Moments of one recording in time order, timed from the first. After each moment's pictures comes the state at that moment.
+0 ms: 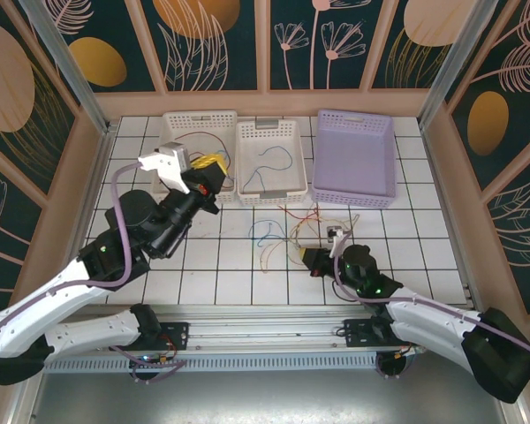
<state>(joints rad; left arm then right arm) -1.03 0.90 1.15 -0.14 -0.47 -0.37 0.74 0.82 0.05 0.42 -0.14 0.79</state>
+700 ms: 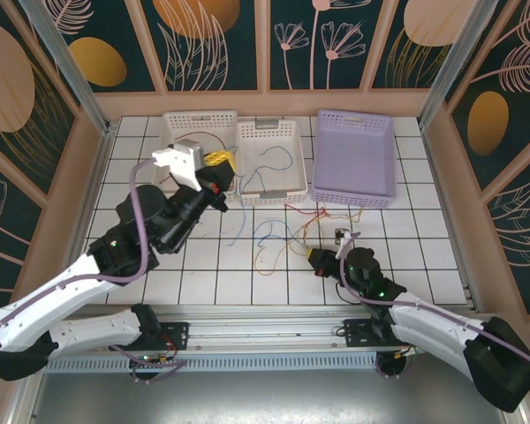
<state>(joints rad) -1.01 0.98 1.16 -0.09 -0.41 -0.27 0.71 0.74 0.01 0.38 -0.11 0.85</state>
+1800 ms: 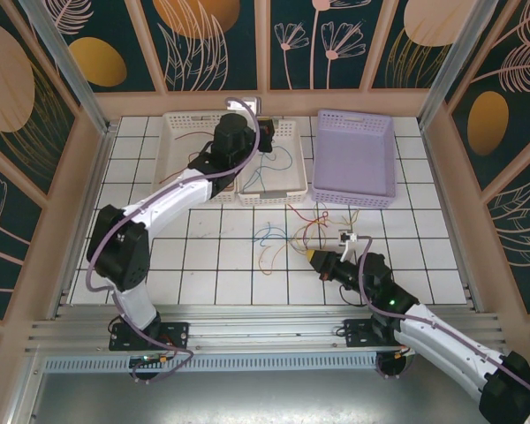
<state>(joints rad) -0.61 1.80 1.46 0.15 -0.06 -0.40 0.73 0.45 0.01 0.19 -0.18 0.86</state>
